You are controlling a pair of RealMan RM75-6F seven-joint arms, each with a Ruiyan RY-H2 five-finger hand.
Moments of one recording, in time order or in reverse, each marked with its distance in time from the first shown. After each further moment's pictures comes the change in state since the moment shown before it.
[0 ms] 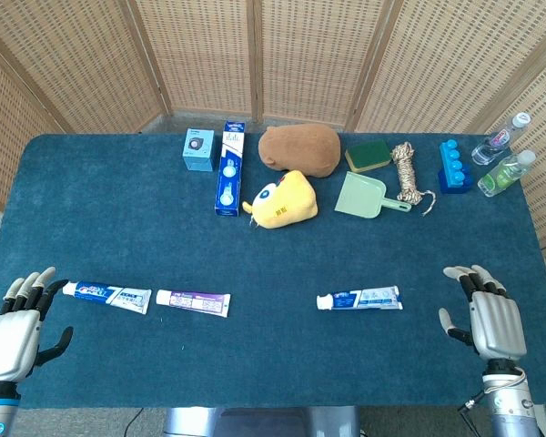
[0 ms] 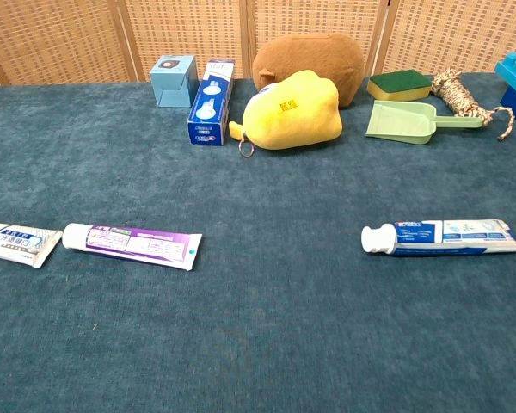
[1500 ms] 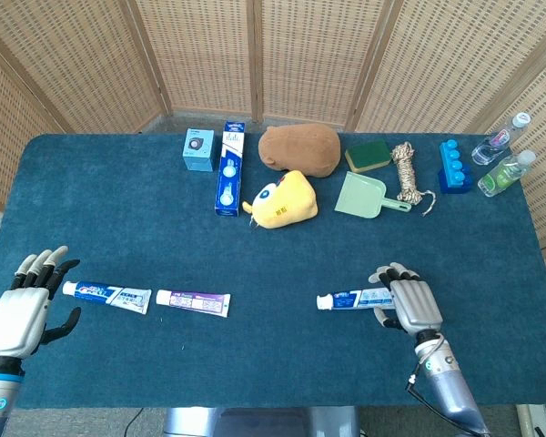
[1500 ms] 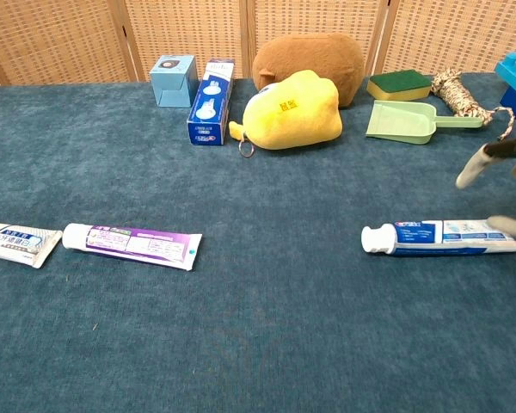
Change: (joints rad) left arm -0.102 0.068 -0.064 0.001 -0.044 -0.093 -0.061; right arm 0.241 -0.241 0.012 0.209 0.160 -0.296 -0.111
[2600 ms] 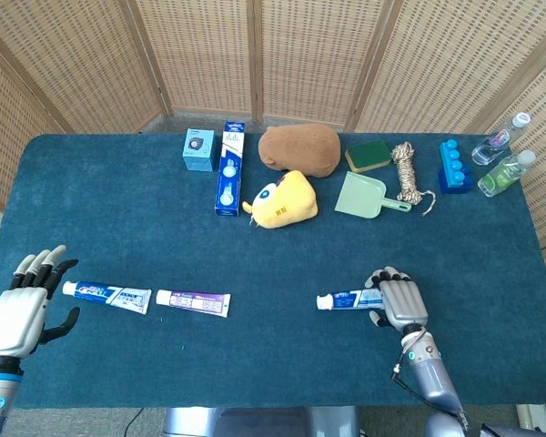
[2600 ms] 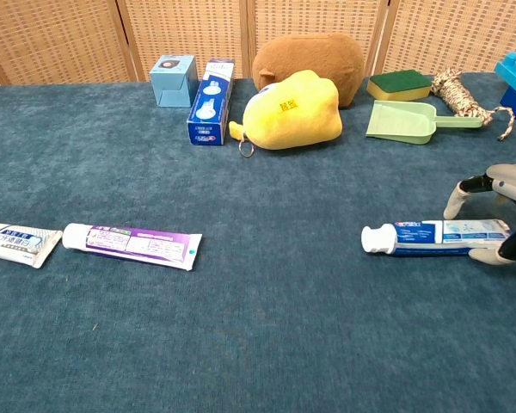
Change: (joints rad) left arm -0.006 0.001 0.013 0.010 0.000 0.013 -0.020; right arm 0.083 -0.120 -0.016 0.148 0.156 -0.030 -0.103
